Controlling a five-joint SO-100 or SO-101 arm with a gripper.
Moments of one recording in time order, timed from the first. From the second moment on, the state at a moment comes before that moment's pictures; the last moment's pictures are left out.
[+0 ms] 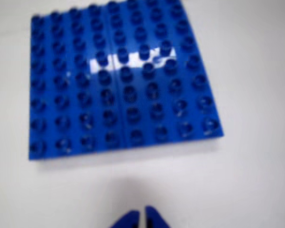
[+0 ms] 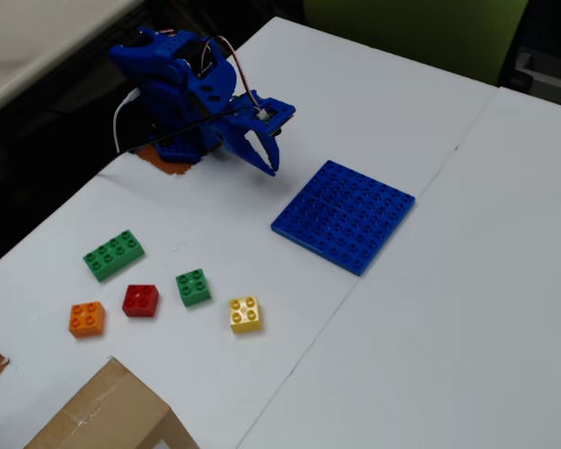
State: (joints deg) arm -1.1 189.1 172.1 62.1 -87.2
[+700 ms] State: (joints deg) arm 6.1 186.9 155.4 80.7 -91.7
